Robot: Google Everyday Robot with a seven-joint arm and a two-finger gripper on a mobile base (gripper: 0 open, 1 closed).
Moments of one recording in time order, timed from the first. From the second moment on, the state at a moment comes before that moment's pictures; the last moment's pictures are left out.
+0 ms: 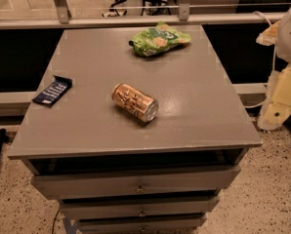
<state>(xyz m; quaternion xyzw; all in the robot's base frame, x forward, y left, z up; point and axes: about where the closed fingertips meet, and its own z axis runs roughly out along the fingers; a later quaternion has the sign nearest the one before) 0.438 -0.216 0.977 -0.60 0.78 -0.04 0.16</state>
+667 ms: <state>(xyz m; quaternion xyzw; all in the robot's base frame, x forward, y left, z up) 0.447 -0.209 0.975 -0.60 0.78 -0.02 0.17</state>
